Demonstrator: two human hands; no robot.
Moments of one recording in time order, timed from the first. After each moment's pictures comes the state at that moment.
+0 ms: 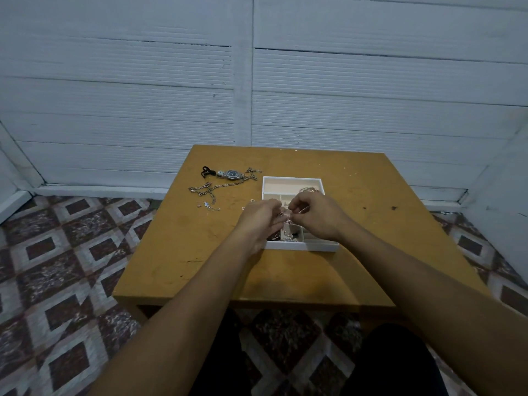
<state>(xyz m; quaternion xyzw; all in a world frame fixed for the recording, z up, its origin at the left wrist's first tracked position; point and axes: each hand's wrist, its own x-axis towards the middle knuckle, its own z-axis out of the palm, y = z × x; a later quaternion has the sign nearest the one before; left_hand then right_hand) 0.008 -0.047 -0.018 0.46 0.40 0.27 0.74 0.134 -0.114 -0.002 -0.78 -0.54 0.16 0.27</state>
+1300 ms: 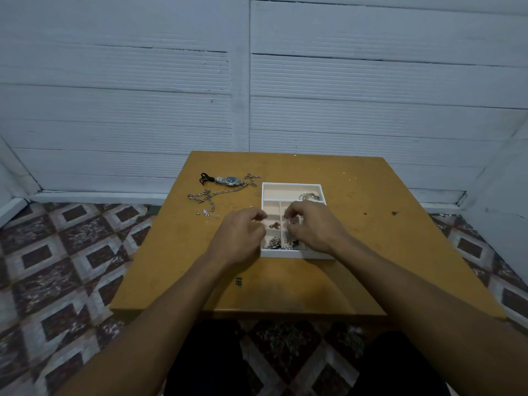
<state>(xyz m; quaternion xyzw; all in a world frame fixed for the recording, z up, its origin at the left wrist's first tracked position) -0.034 -0.028 -0.035 0.86 0.35 0.25 0.28 0.130 -0.110 -0.013 -0.78 -0.57 0.09 0.23</state>
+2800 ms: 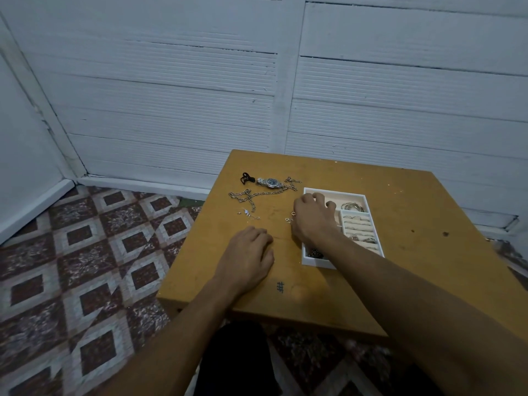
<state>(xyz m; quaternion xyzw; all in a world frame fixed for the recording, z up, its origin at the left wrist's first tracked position) -0.100 -0.010 -0.076 0.91 0.34 0.23 0.10 0.078 -0.013 -0.039 -0.82 -0.57 -0.03 0.00</state>
